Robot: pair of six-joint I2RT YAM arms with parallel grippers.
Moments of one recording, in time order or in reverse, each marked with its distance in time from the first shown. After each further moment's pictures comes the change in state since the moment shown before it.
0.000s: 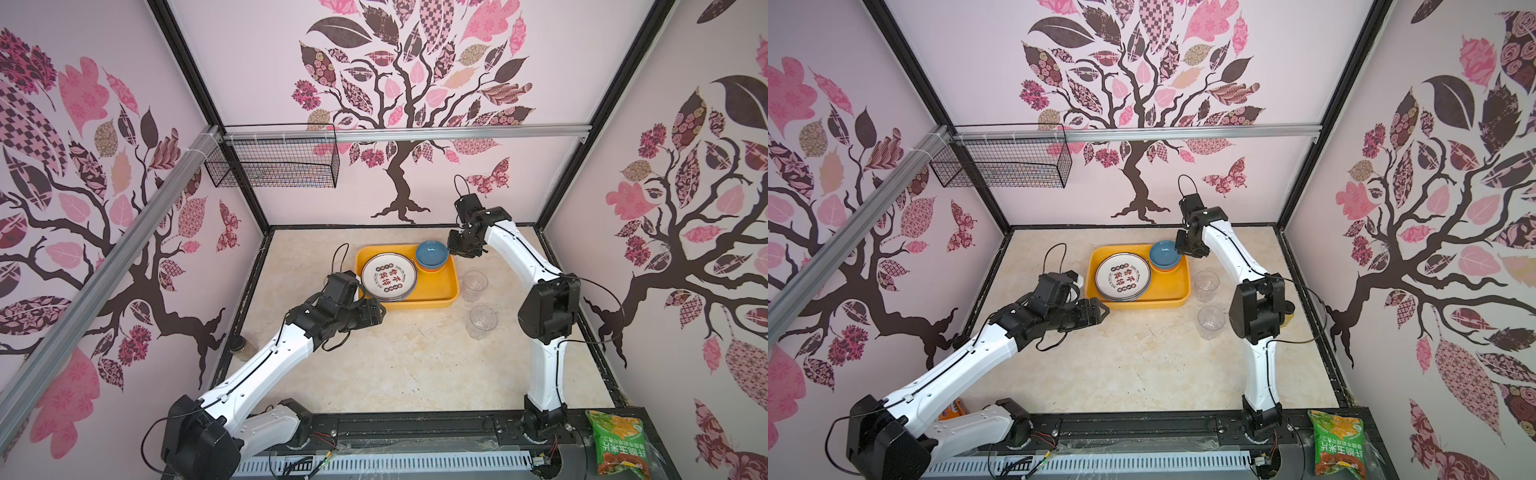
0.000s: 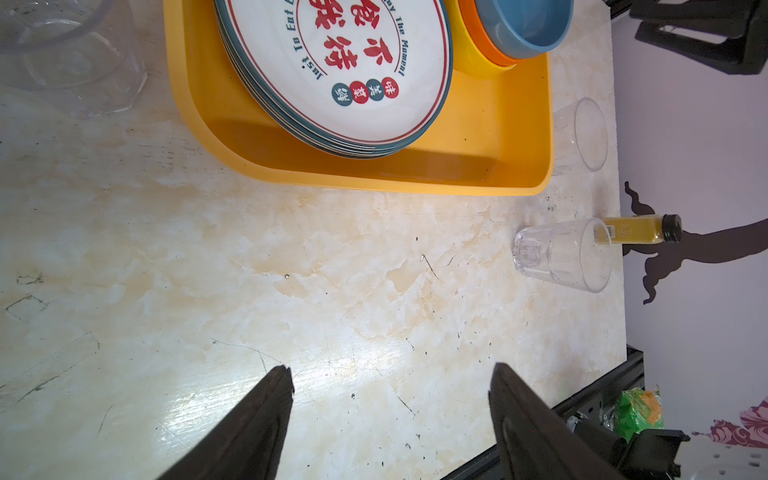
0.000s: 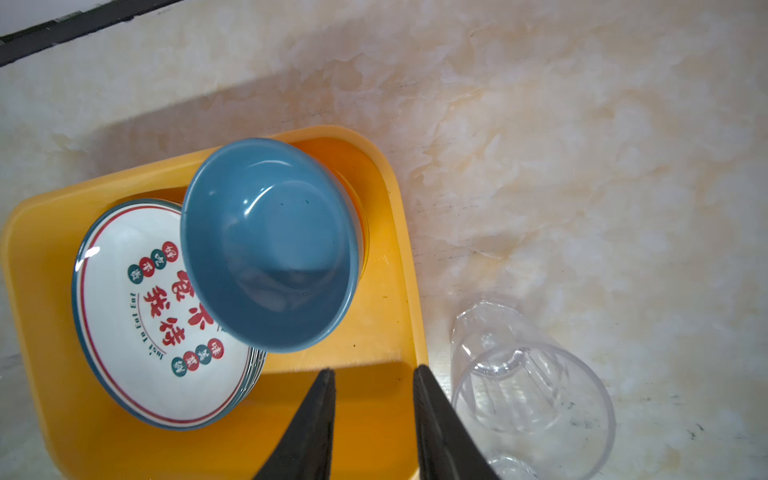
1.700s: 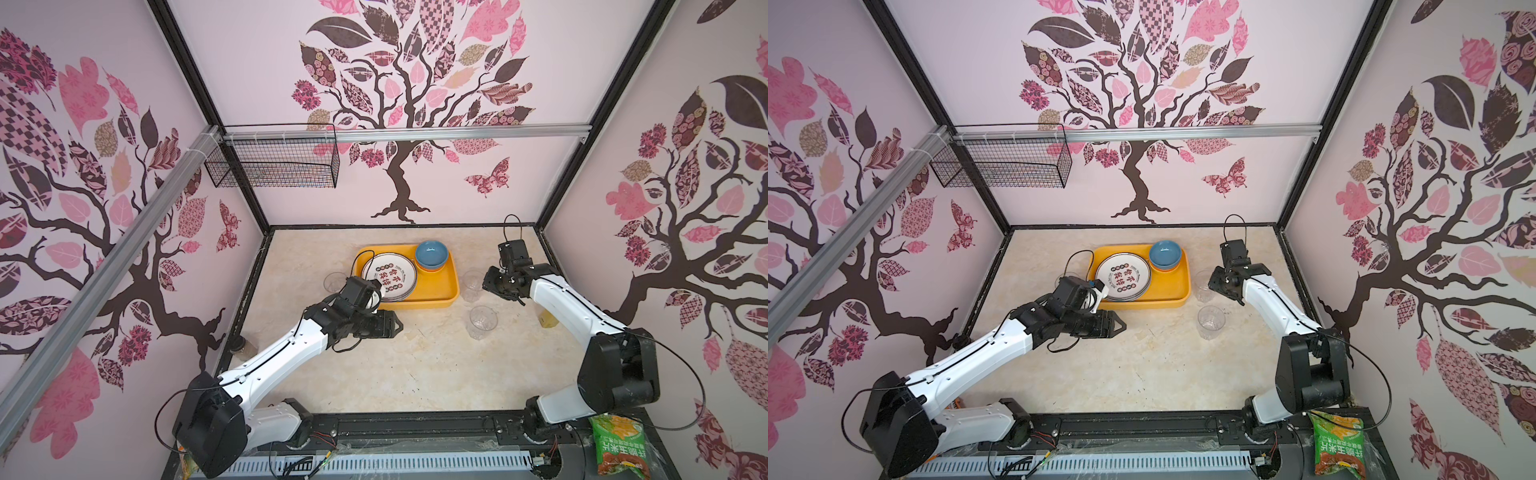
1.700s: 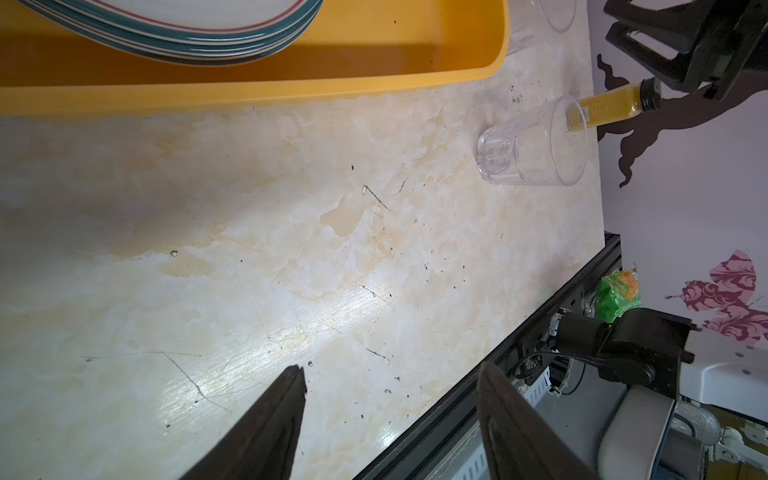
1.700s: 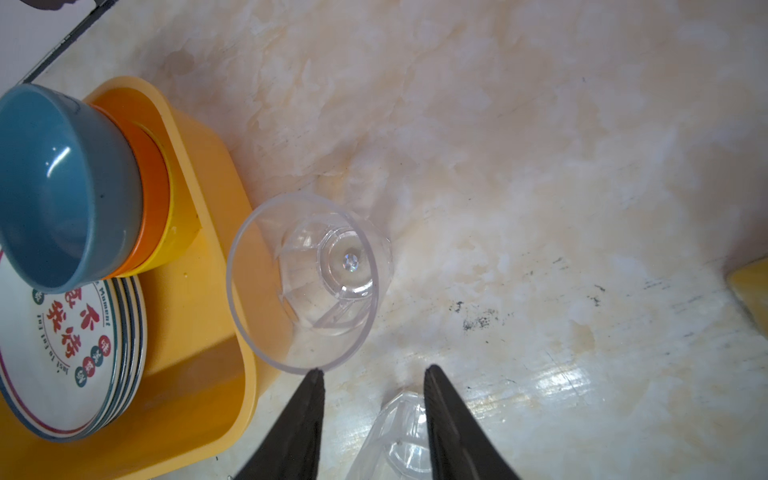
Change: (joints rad) left arm -0.092 0.102 0.000 0.044 0.184 0.108; right arm -0.159 -0.543 -0.898 0.444 0.014 0.127
